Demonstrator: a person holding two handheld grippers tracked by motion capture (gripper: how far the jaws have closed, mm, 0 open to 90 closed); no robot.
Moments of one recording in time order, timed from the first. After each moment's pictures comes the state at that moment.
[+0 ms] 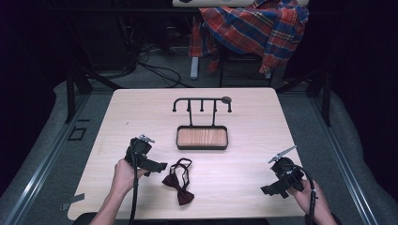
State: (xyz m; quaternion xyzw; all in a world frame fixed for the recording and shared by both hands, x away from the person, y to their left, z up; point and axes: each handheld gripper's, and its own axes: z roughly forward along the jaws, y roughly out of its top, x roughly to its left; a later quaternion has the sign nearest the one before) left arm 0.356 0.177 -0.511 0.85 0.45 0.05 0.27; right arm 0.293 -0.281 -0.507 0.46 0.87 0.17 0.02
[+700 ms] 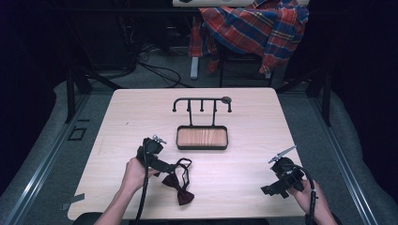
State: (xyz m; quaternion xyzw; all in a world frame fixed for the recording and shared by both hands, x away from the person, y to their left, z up) left arm 0.365 0.143 -0.521 0.87 0.43 0.04 0.25; right arm 0.294 -0.282 -0.507 0.45 0.87 0.17 0.02
